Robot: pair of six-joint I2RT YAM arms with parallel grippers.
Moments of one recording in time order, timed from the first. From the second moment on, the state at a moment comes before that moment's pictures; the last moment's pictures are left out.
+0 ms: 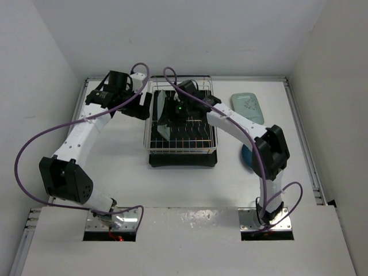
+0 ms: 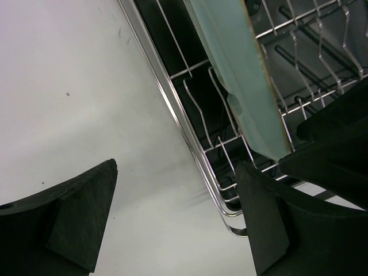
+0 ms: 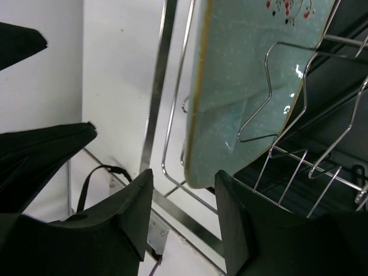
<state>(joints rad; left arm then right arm) -0.20 1.49 1.48 -0.79 0.17 0.10 0.70 1.94 1.68 -0.47 -0.26 0.72</state>
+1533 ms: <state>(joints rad) -0.24 1.56 1.29 -0.76 0.19 0.11 0.64 2.01 1.65 -0.31 -0.37 0.93</state>
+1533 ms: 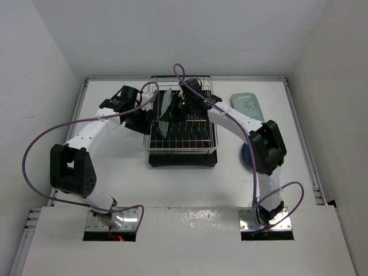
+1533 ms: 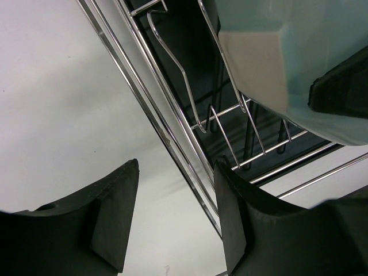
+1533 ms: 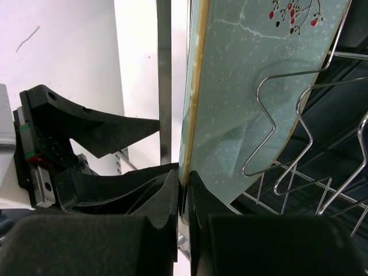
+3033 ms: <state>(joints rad) -0.24 1.57 1.29 -0.76 0.19 0.11 0.62 1.92 1.55 -0.32 -0.48 1.01</state>
